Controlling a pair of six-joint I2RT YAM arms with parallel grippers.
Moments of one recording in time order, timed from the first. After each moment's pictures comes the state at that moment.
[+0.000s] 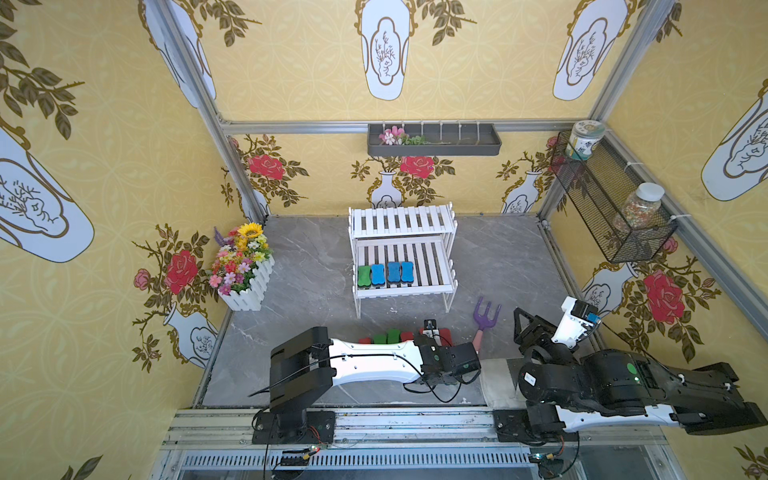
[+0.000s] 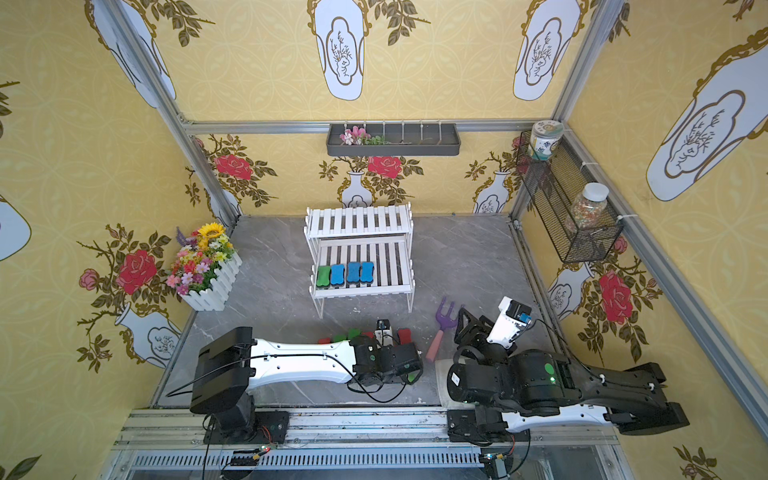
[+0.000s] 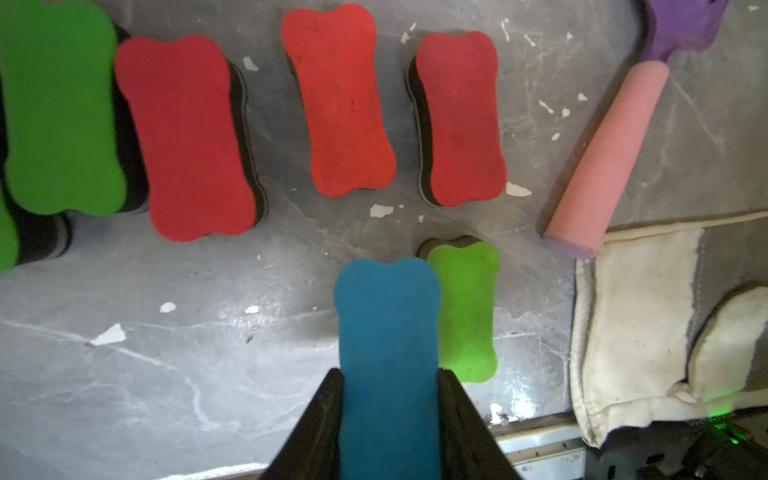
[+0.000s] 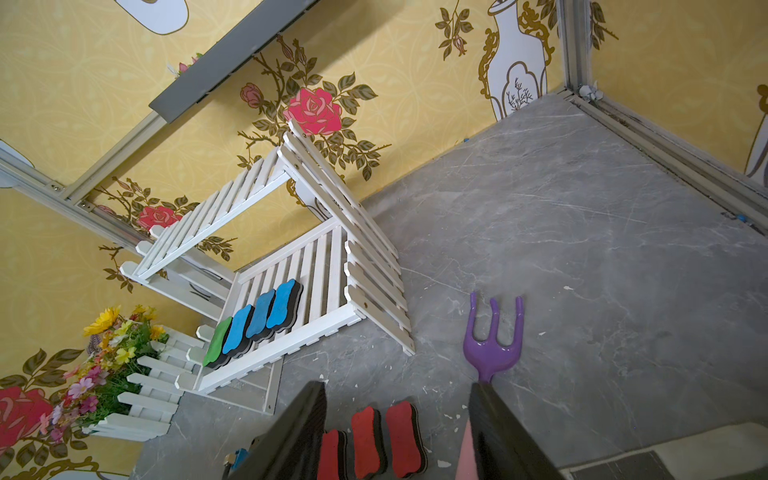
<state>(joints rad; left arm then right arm) -1.36 1.83 1.27 -0.77 -0.25 -1.32 1.51 0.65 0.97 -1.50 1.21 1.68</state>
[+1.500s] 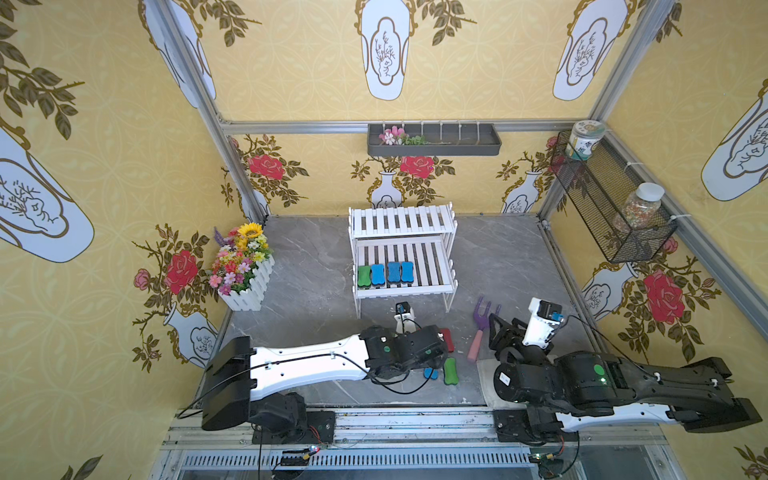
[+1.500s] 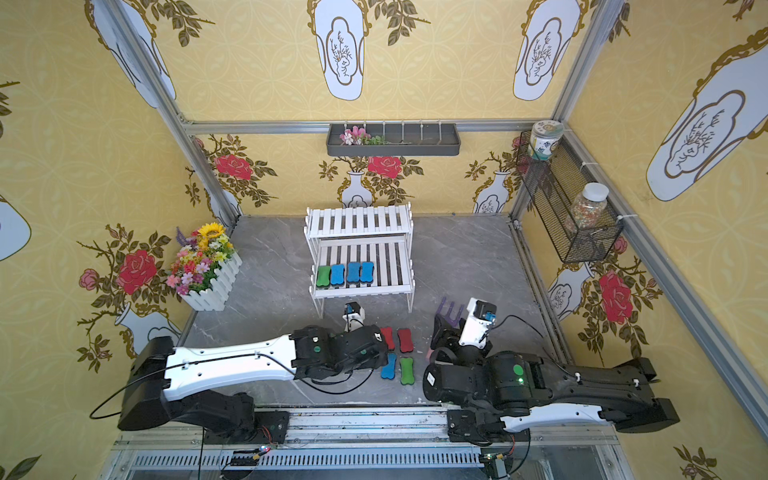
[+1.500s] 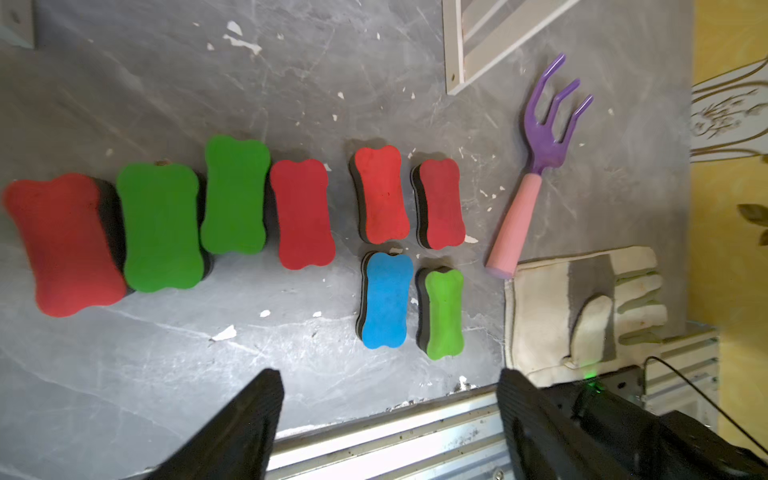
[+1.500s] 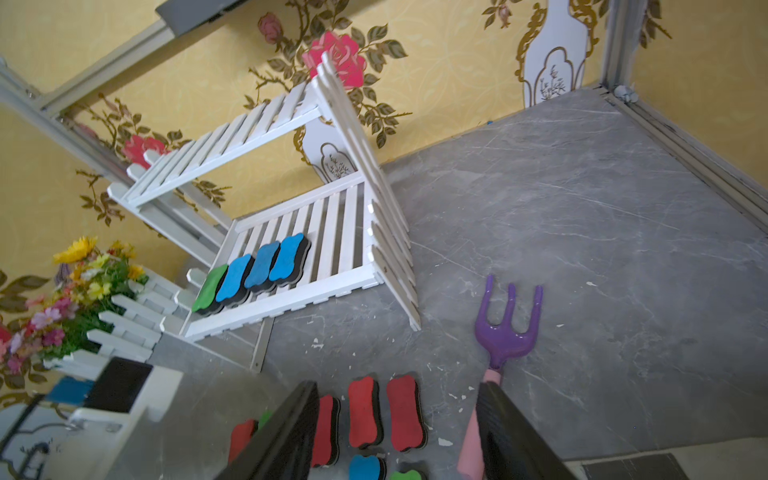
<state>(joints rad) -1.30 1.36 1.05 -0.75 -0.35 -1.30 1.49 0.82 0.92 -1.18 1.11 1.36</state>
